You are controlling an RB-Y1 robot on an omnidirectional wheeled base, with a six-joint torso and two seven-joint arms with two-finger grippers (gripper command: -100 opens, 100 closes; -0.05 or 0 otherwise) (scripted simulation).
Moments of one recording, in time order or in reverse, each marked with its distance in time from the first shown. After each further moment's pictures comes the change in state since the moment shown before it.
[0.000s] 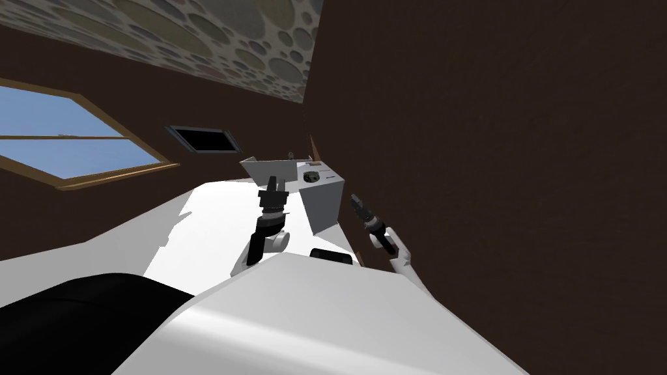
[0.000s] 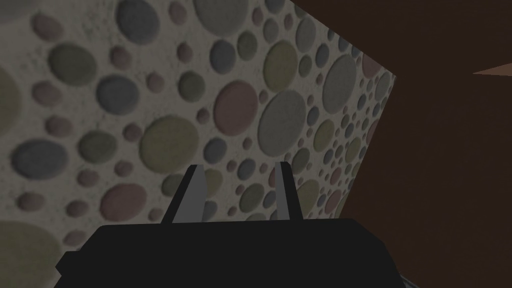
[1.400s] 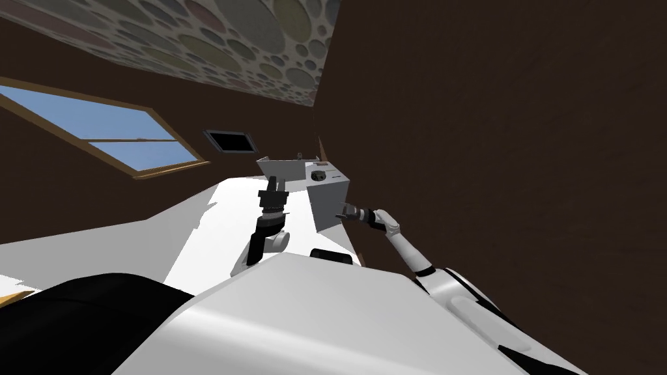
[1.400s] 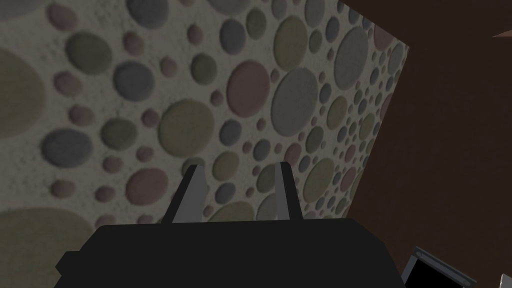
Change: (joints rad) left arm 0.000 0.000 0.000 0.000 0.000 0.000 0.000; right arm -0.389 -0.163 0.180 0.355 0.411 -0.256 0.049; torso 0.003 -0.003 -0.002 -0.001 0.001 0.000
